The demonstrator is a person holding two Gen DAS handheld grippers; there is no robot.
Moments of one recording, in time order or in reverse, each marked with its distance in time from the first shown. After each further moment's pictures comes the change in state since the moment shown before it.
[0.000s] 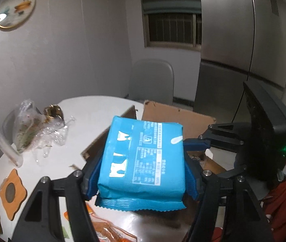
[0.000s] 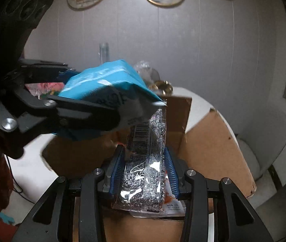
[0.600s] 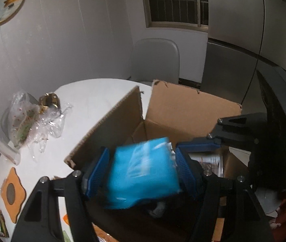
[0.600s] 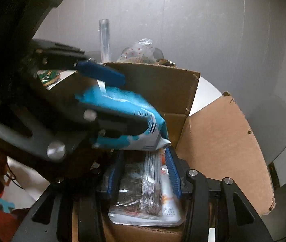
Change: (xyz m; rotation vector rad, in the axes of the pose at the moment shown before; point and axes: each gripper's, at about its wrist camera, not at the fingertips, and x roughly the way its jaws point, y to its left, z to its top) left arm 0.061 0.007 0.005 0.023 0.120 0.041; right arm 0.043 -0.009 0.002 -0.055 0.122 0.015
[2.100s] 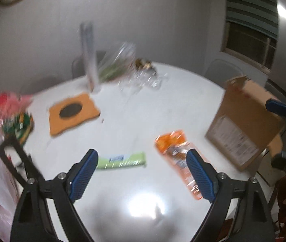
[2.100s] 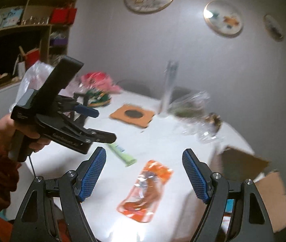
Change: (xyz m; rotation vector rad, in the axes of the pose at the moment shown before) left arm -0.135 0.152 -0.215 -0.473 -0.055 0.283; right arm -0.031 0.187 0.041 -0.220 -0.214 0.134
